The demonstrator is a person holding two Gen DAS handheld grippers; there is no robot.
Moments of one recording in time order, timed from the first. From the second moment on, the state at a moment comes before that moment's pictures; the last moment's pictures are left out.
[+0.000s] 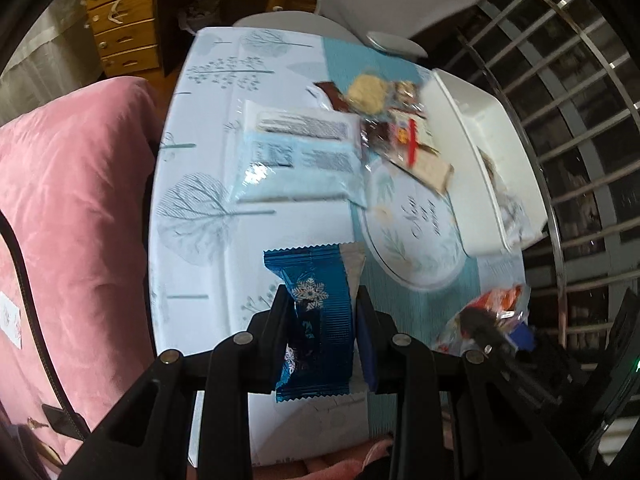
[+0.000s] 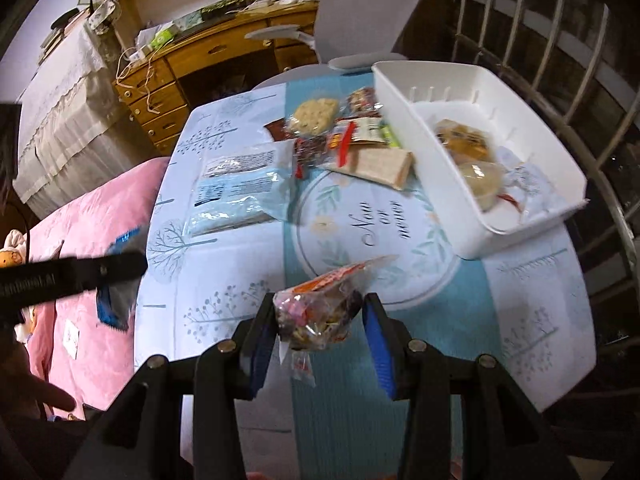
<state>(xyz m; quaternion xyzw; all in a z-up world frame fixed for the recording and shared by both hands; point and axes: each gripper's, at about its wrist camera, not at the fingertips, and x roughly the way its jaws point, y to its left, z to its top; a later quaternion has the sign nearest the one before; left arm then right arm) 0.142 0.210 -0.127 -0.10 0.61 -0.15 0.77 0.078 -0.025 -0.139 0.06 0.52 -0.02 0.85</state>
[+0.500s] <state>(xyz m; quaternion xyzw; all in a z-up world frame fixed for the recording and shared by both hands) 0.140 0.128 -0.108 -0.09 0.60 -0.20 0.77 0.051 -0.078 -0.115 0.05 0.49 0.00 0.87</state>
